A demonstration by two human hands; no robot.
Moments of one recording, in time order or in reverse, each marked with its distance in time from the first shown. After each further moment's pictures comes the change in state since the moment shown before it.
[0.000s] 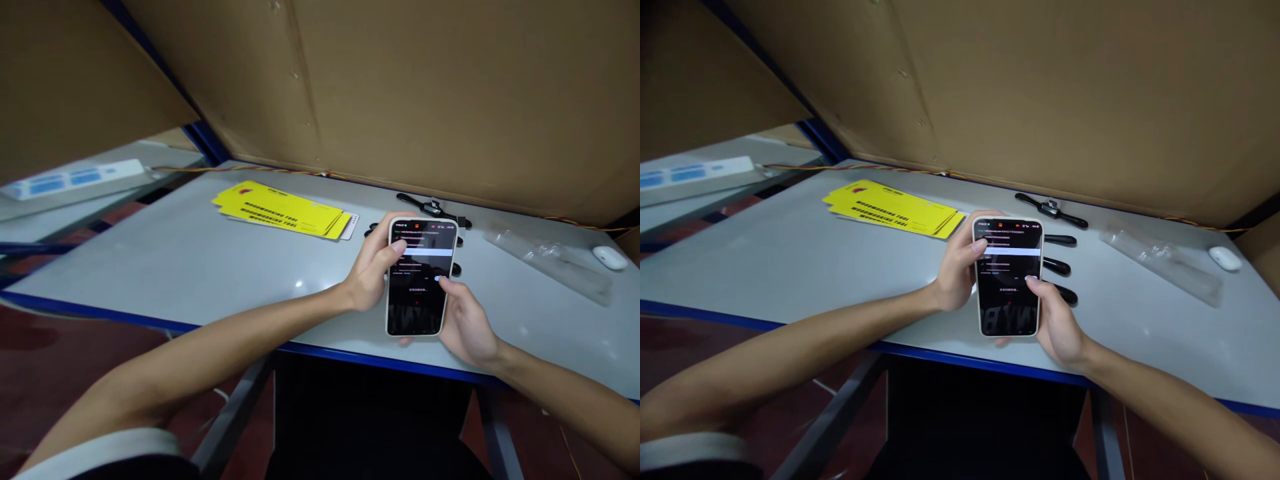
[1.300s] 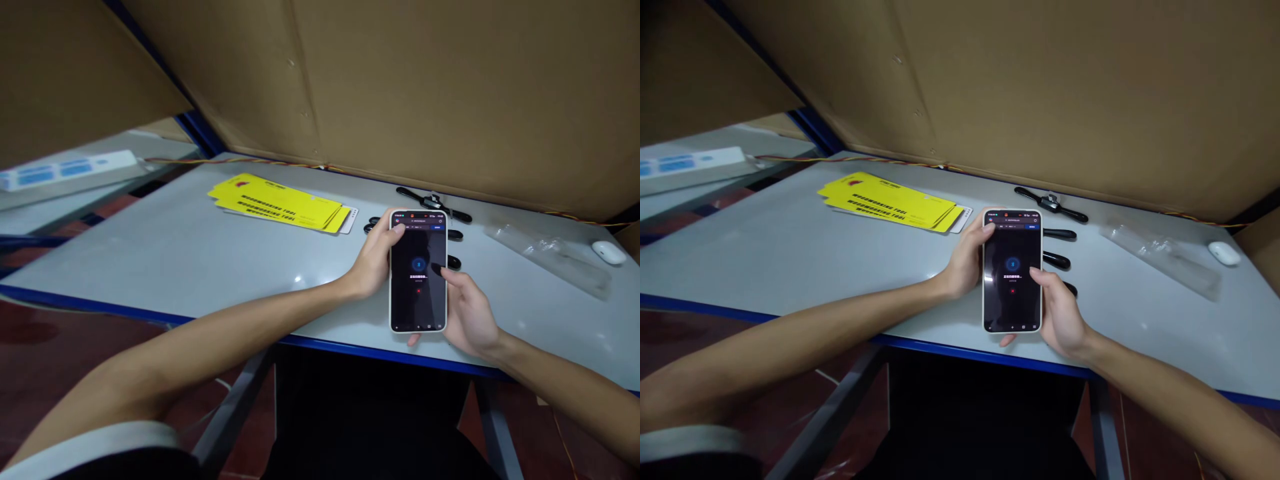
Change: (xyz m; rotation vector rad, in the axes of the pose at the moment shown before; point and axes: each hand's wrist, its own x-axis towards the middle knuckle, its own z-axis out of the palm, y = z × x) left_hand 0.001 -0.023 0.003 -0.142 0.042 -0.182; right_hand -0.002 -0.001 -0.012 0.039 0.057 0.043
